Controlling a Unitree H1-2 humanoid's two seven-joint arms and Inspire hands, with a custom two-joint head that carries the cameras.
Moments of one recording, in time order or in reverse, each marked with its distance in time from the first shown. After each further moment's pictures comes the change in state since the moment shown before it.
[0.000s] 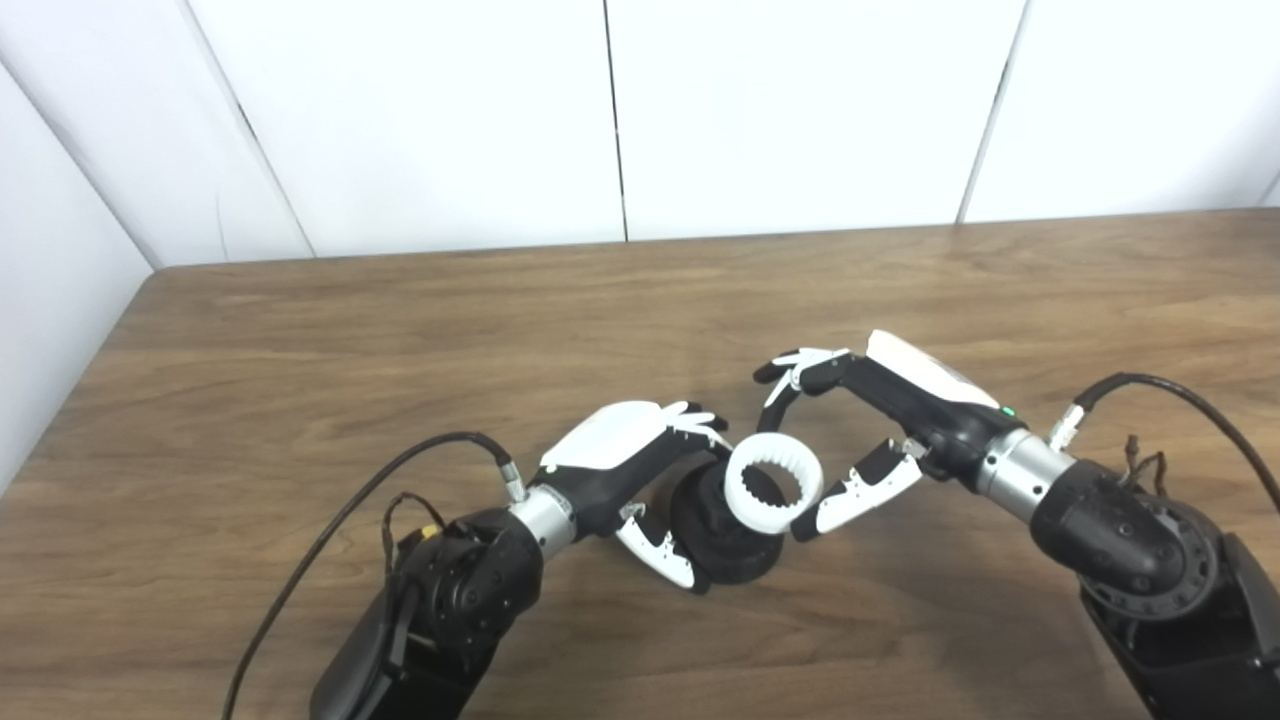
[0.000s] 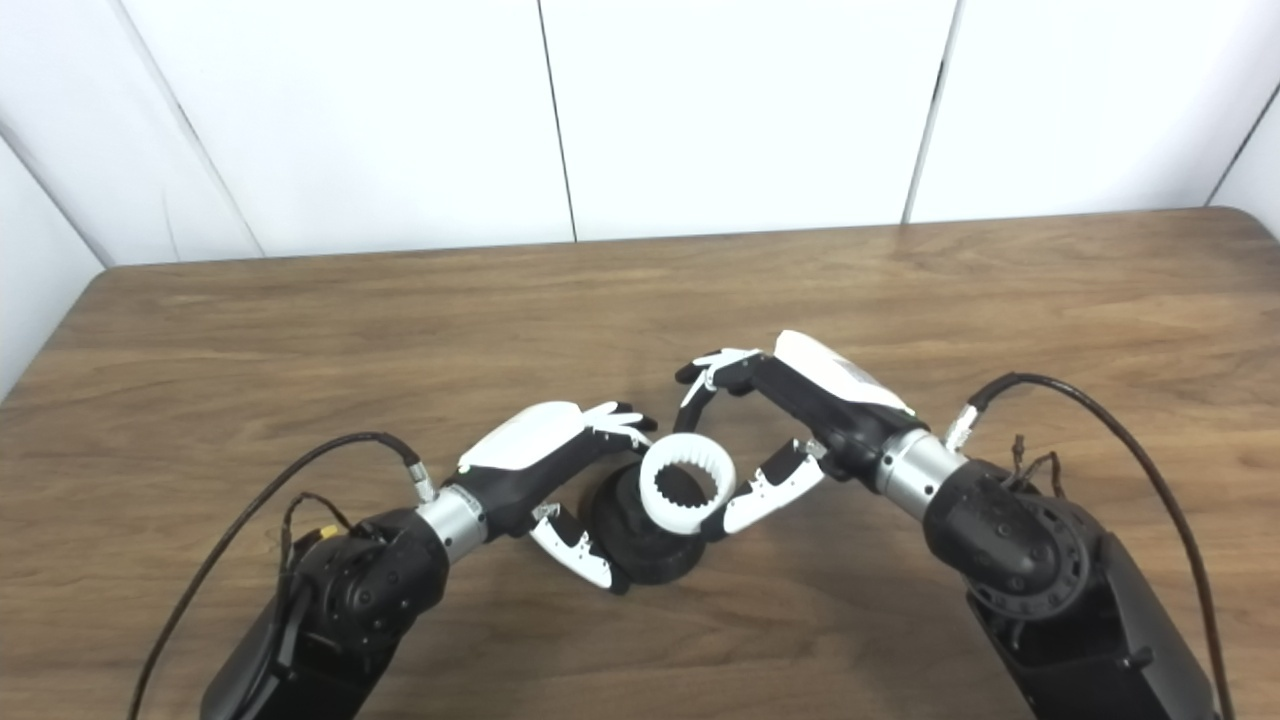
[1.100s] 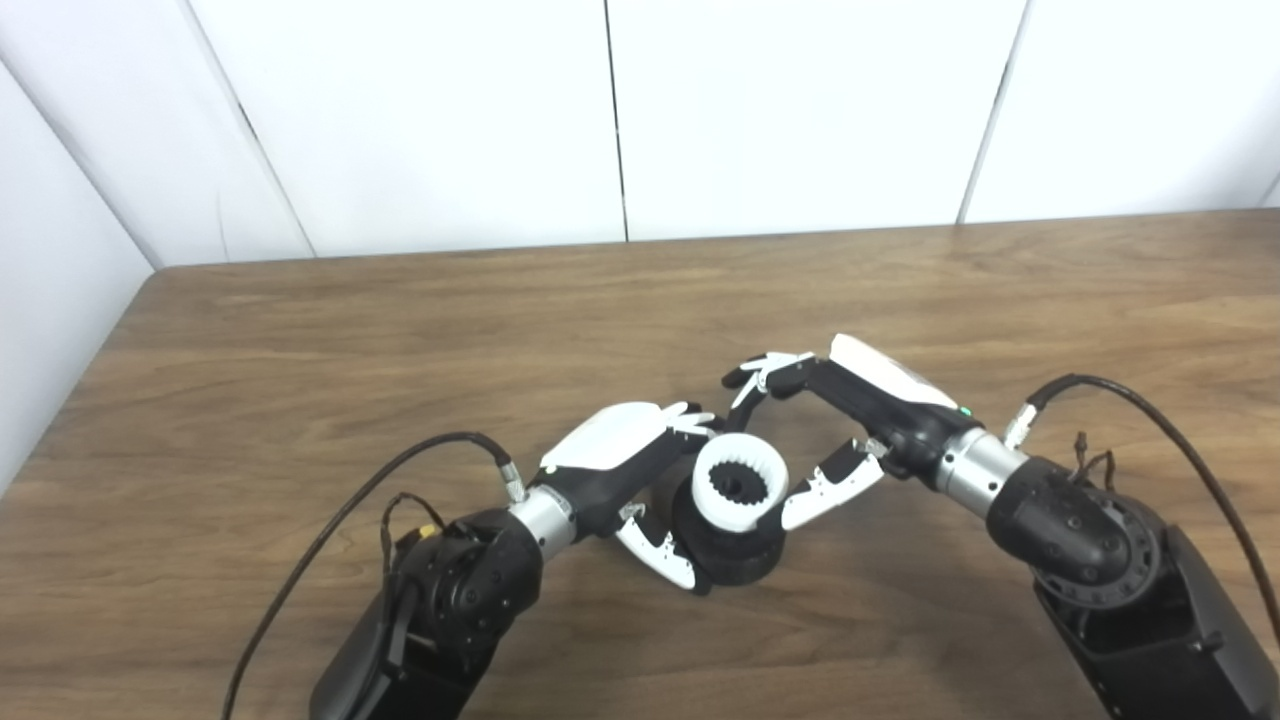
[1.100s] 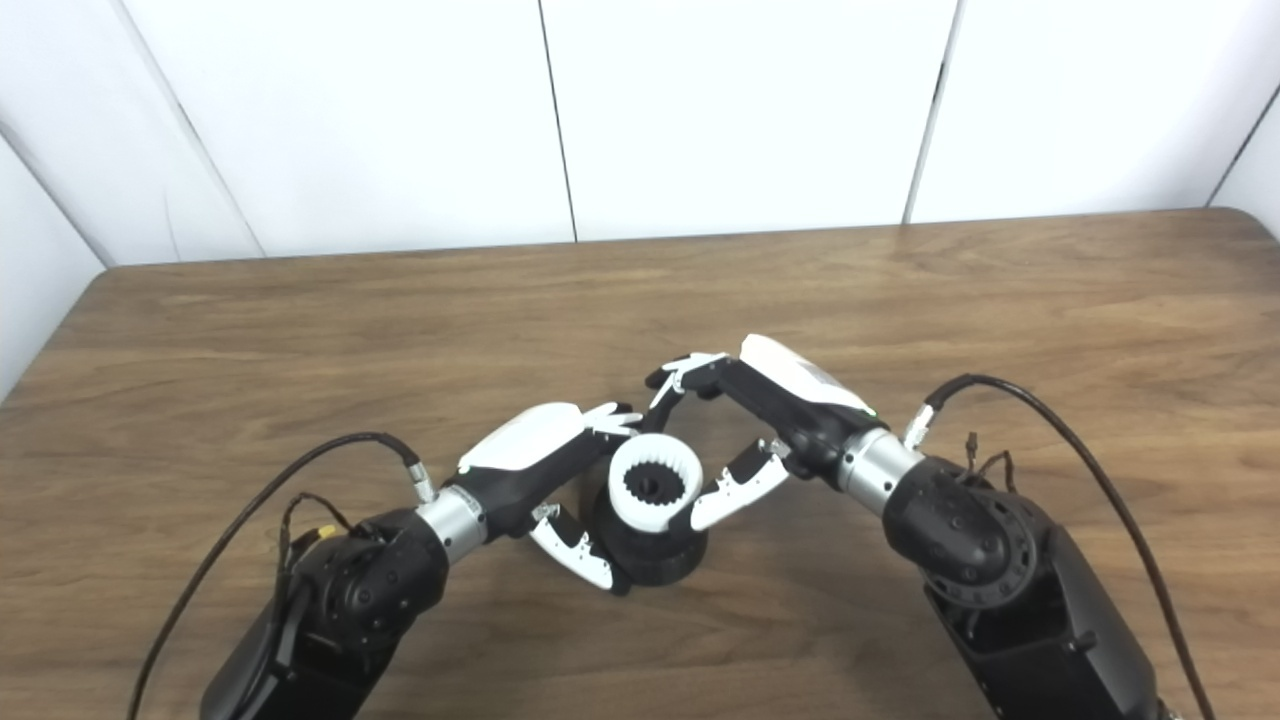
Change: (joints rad) left arm 0.000 0.000 0.001 -0.002 -0.010 0.008 -0.004; right arm -0.029 0.067 0.016 0.077 -0.022 -0.035 -0.004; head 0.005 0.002
